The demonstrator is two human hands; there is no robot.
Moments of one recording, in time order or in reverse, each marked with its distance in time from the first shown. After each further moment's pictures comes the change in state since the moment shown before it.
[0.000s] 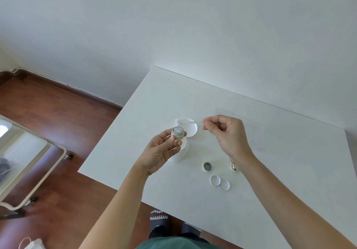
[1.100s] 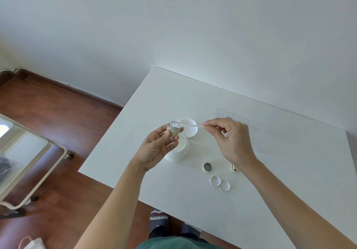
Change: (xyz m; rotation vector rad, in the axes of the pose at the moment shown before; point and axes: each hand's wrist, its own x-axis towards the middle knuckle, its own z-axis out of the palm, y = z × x) left_hand 0.004 0.012 -0.006 -0.032 -0.026 0.049; right_hand -0.010 -0.006 -0.006 -0.411 0.044 -0.332
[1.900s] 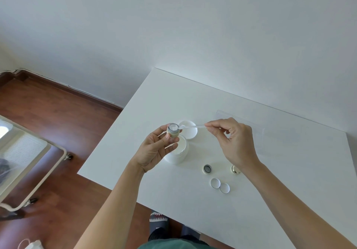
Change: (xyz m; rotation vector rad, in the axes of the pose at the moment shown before) left_hand 0.002 0.001 -0.005 0.023 0.002 -0.013; right_hand 0.002 0.001 -0.005 0.008 0.053 -0.030
